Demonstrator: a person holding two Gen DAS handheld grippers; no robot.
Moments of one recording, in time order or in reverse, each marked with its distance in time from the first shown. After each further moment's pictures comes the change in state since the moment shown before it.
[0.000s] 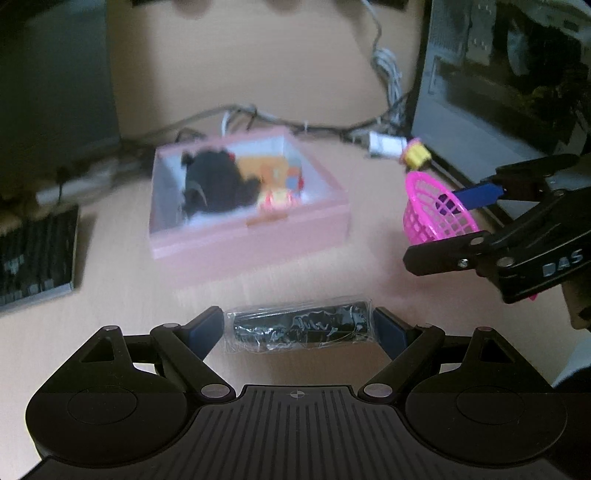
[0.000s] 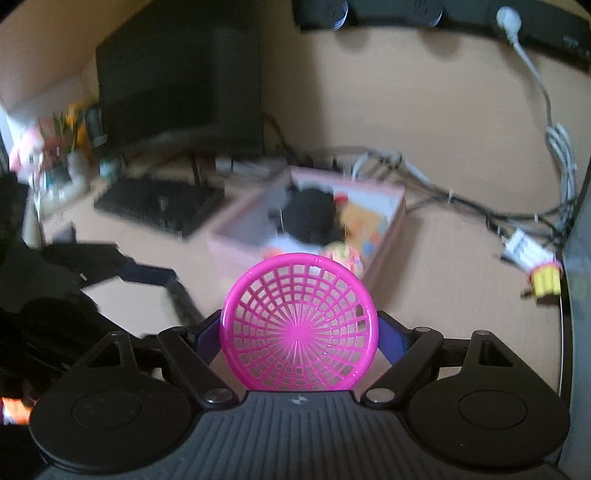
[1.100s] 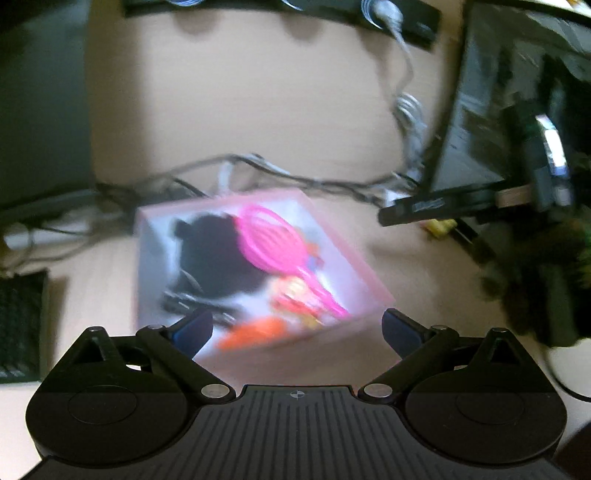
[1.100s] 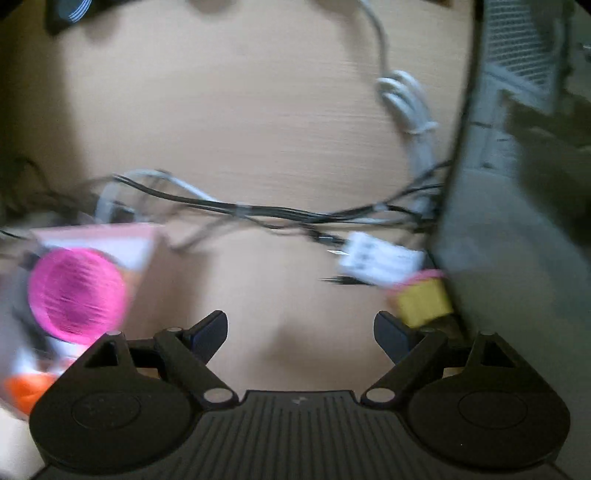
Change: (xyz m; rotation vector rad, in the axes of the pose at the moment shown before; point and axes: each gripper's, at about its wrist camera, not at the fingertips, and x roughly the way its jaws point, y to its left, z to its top) left arm 0.066 0.013 0.040 -0.026 -0.063 -0.100; right arm 0.128 -0.124 0.027 0.222 -0.011 -0.638
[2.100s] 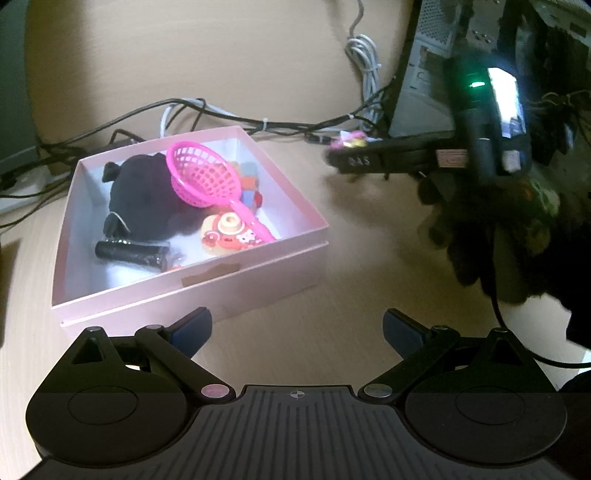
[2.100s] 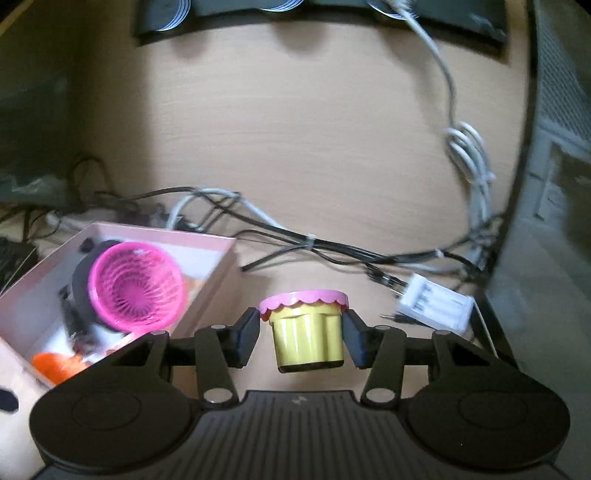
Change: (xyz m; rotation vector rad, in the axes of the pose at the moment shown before) left arm 0.013 -0.028 -0.019 0.034 0.121 -0.063; right arm -0.014 0.007 -0.027 -0.141 -0.195 0.219
